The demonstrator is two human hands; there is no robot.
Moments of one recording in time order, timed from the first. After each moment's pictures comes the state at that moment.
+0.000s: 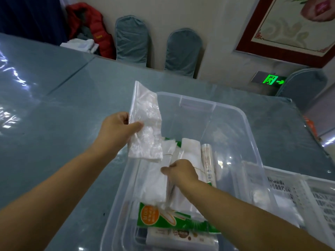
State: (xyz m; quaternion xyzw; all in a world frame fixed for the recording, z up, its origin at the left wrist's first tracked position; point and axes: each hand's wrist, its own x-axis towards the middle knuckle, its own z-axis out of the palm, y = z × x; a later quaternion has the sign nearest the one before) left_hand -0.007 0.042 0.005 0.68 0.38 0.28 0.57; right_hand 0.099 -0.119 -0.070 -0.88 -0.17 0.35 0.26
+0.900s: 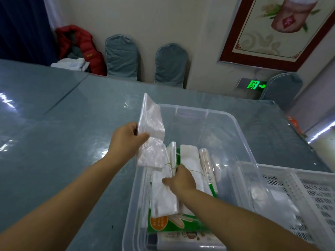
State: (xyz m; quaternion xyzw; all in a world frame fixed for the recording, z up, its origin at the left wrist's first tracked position) left_hand -0.012 0.037 0.020 0.79 0.34 0.24 0.44; right_hand 0.071 -0.121 -0.076 -0.90 -0.16 0.27 0.32
